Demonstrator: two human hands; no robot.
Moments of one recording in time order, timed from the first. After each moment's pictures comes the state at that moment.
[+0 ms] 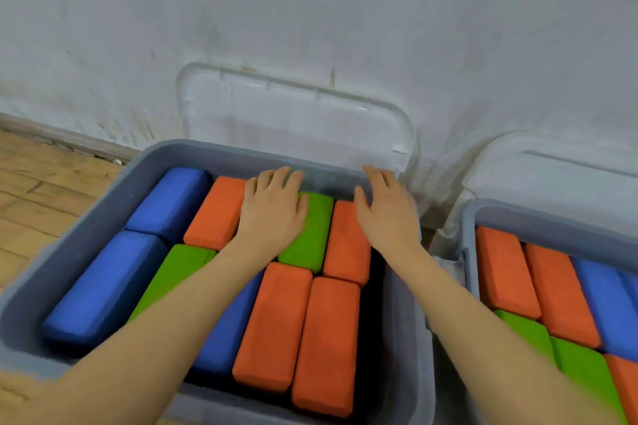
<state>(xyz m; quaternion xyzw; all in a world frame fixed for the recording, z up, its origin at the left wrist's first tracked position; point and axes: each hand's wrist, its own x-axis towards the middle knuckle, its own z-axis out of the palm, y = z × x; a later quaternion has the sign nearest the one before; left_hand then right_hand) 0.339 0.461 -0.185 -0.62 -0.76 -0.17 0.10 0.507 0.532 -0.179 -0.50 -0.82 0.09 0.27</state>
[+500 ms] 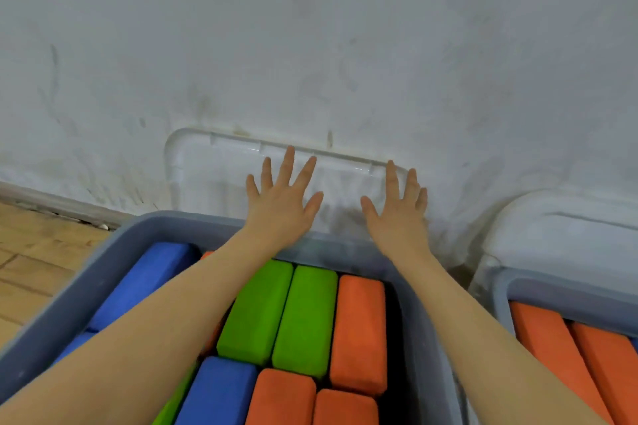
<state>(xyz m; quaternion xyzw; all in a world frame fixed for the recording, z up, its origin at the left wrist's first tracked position) 0.300 0.575 -0.149 -0.61 -0.78 -0.13 0.07 0.474 0.640 -0.171 -0.58 -0.76 0.15 0.25</state>
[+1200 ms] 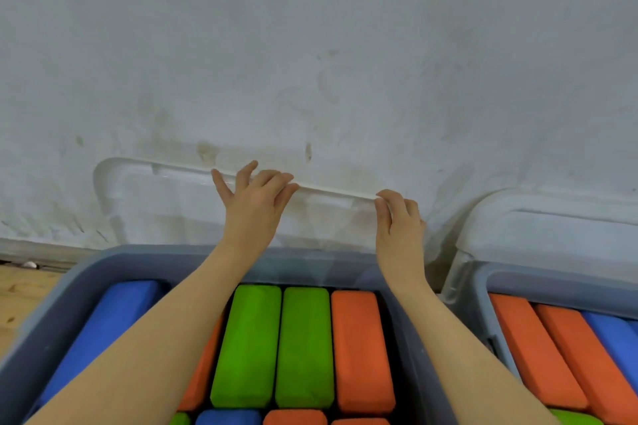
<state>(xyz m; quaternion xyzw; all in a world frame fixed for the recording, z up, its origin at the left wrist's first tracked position) 0.265 0.610 -0.159 -0.64 -0.67 -0.35 0.16 0.472 0.618 -0.166 -0.57 -0.66 0.16 0.46</state>
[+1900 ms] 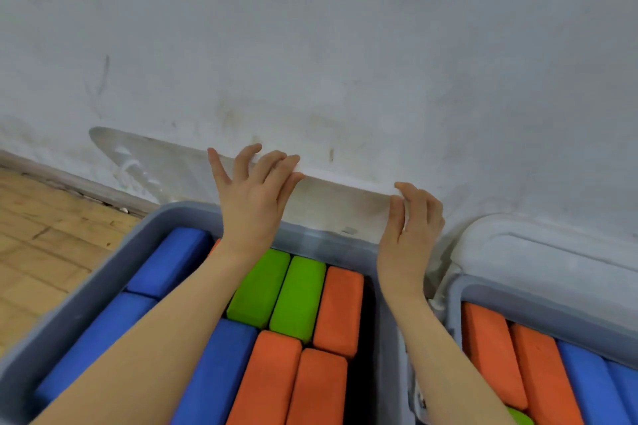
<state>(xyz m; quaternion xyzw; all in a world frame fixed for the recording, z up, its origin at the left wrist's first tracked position) 0.304 0.501 -0.085 -0.53 -0.65 -0.35 0.41 0.497 0.540 -0.094 -0.43 -0.66 0.15 0.59</state>
